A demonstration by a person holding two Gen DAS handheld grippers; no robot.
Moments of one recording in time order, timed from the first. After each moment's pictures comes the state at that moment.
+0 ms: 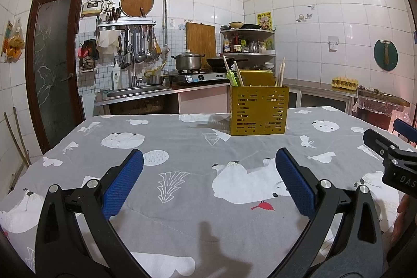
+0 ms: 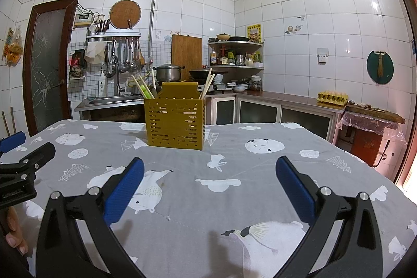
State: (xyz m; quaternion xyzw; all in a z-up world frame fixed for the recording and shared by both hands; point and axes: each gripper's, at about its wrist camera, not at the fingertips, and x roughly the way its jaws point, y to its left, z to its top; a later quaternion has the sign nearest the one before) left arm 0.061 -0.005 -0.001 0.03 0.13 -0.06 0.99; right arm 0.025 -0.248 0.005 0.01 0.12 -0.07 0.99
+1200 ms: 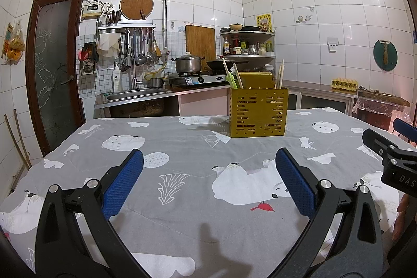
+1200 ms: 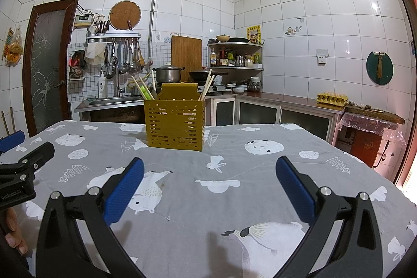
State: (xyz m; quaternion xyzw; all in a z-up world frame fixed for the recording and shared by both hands) left arm 0.061 -0.006 0.000 0.03 0.12 -0.06 0.99; right arm 0.026 -0.250 0.007 0.01 0.11 -0.07 0.99
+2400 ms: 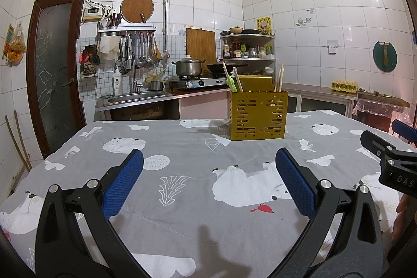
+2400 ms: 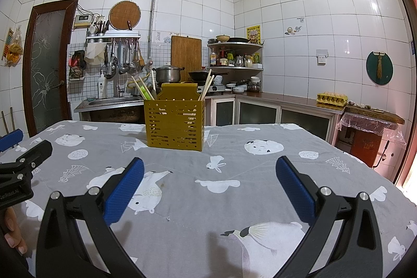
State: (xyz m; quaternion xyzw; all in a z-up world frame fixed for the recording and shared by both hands) left arm 0.060 -0.007 0.006 0.03 0.12 -0.06 0.99; right arm 0.025 -0.249 0.006 0.01 0.11 -0.07 0.99
